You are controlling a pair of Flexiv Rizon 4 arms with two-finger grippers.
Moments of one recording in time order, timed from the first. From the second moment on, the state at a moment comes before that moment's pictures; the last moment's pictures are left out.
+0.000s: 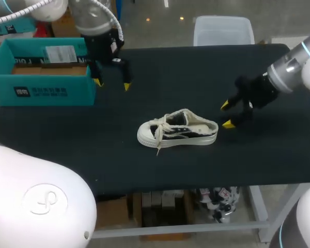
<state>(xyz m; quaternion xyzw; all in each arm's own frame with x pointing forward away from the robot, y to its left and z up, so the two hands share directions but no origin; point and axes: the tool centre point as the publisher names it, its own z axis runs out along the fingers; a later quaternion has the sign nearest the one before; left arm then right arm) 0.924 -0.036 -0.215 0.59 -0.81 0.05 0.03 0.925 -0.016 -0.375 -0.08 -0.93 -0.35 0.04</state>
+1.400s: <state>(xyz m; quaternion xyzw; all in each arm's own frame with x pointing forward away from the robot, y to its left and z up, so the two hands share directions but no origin) 0.913 -0.076 -0.243 0.59 -0.81 0.02 0.02 0.897 0.044 -0.416 -0.08 -0.90 -0.44 0.04</state>
